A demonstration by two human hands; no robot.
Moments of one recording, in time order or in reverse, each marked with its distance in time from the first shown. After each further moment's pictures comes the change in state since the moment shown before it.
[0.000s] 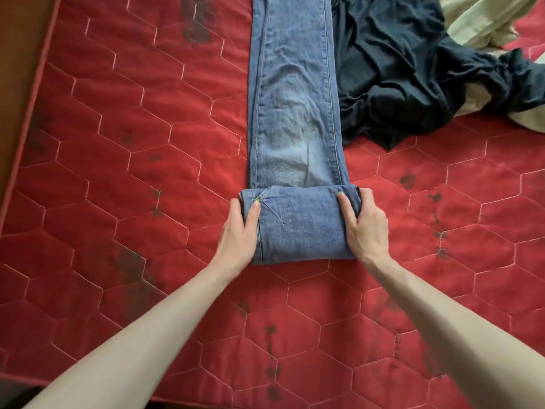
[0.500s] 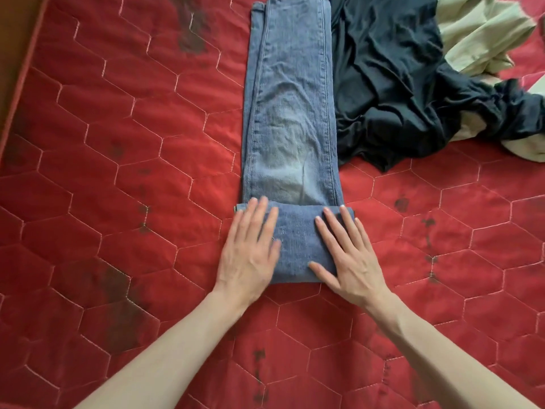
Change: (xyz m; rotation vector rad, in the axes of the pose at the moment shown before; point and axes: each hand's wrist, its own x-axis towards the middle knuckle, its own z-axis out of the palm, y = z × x) left_hand 0.003 -0.008 0.025 0.781 0.096 0.686; right_hand -0.012 0.025 -0.006 -0.495 -0.163 -0.703
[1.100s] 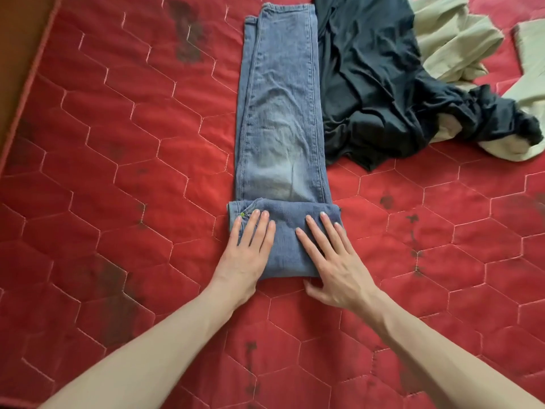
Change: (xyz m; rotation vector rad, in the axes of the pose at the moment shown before) left_hand -0.013 0.007 0.001 0.447 -0.489 0.167; right_hand -0.017 -0.008 -0.007 -0.082 -0.178 -0.111
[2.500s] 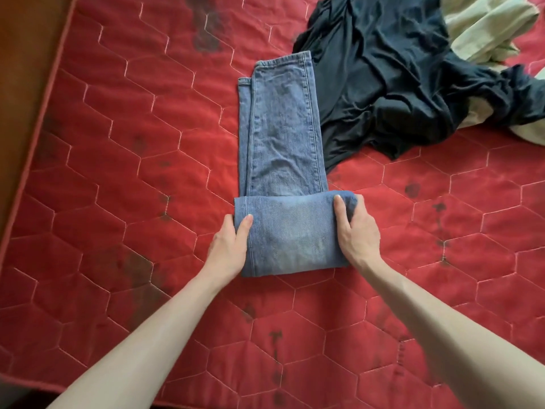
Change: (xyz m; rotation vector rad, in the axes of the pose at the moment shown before) left_hand -0.022 -0.058 -0.003 -1.286 0.114 -0.682; right_hand 0.062 -0.017 -0.005 0.710 0.228 0.872
